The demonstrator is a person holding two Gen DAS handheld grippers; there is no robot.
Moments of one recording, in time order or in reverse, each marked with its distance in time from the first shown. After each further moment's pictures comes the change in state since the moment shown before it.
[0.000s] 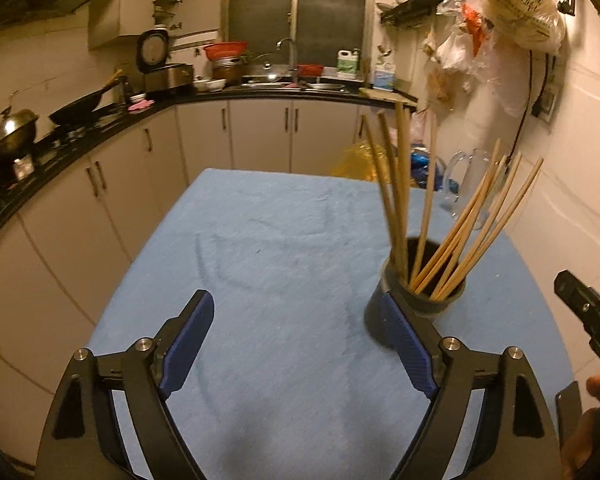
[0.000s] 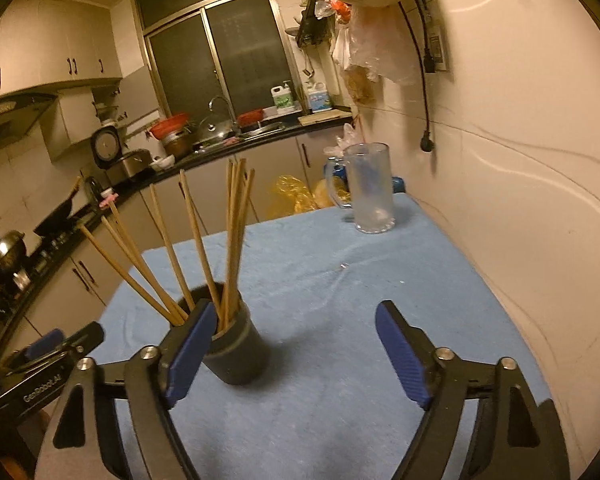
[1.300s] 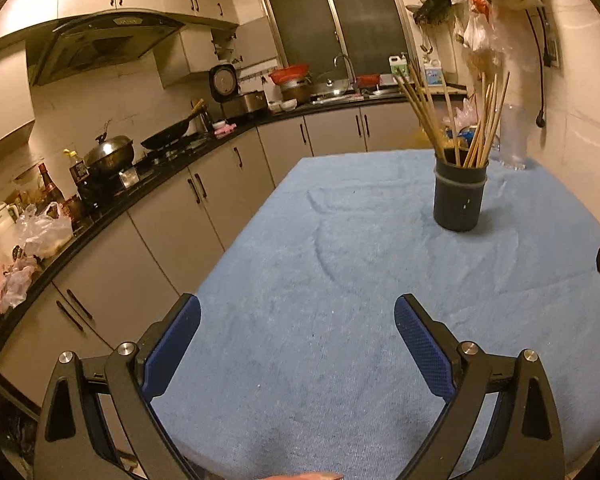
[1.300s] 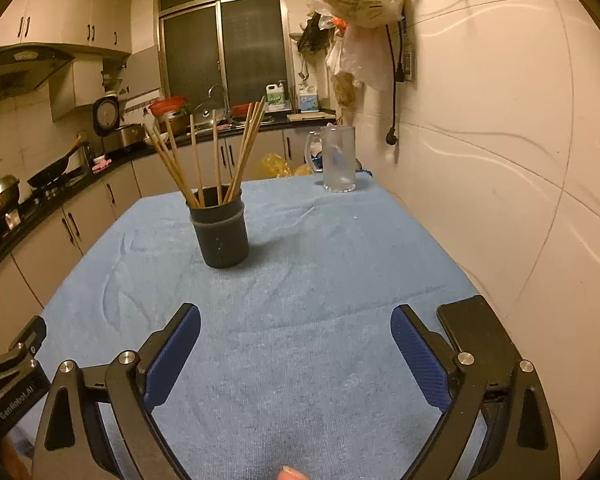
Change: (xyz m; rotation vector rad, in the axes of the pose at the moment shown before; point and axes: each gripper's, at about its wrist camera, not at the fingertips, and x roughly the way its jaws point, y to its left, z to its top) left arm -0.128 0.007 -0.135 0.094 -0.080 0.337; right arm -0.111 0.011 -0.117 -0.112 -0.009 -0.095
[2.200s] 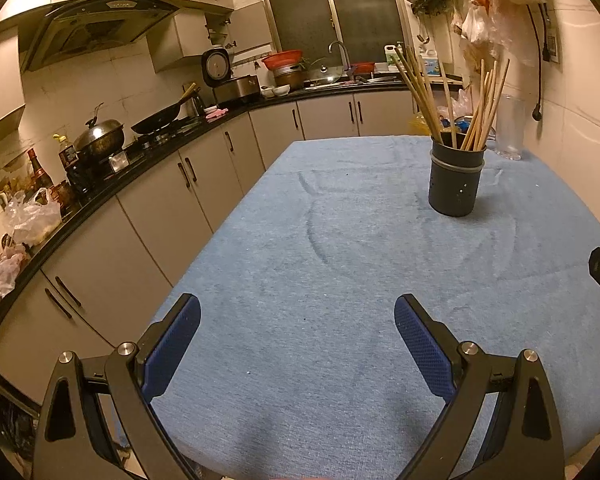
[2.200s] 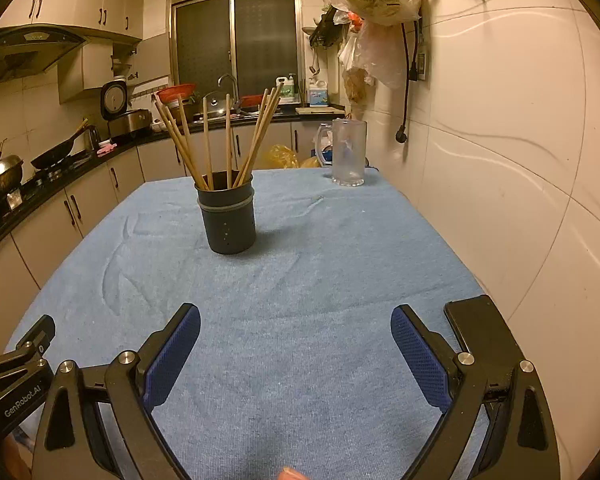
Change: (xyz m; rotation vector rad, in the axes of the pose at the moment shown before) left arm 0.008 0.000 -0.010 -0.012 0.044 -0.038; right arm 0.004 0.009 -0.006 -0.048 0.022 0.000
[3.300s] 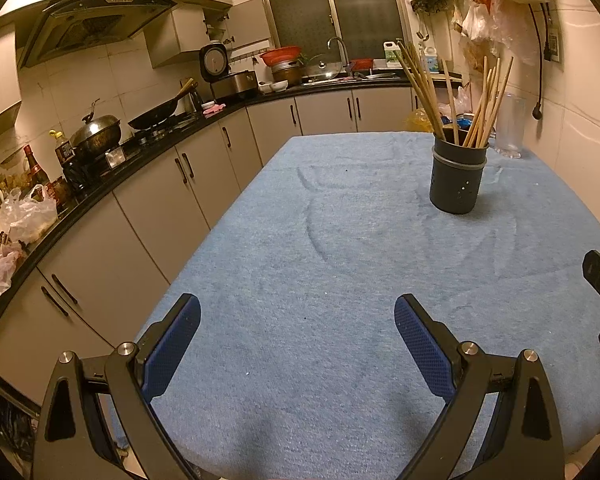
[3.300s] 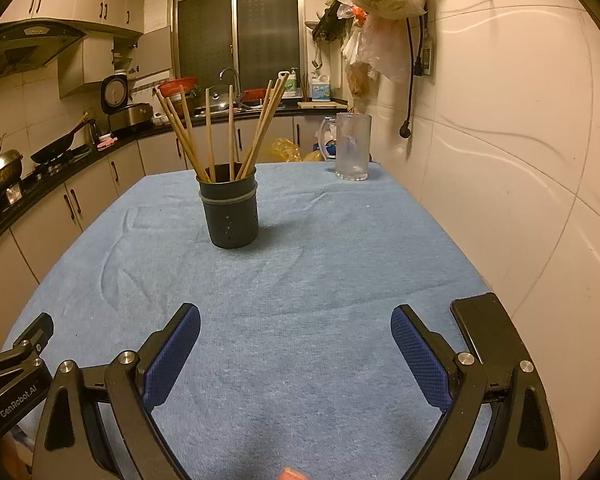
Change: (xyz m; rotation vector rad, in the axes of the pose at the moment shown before) left arm 0.002 0.001 -0.002 -0.007 0.013 -0.009; right arm 0.009 0.004 -0.002 -0.011 0.019 0.004
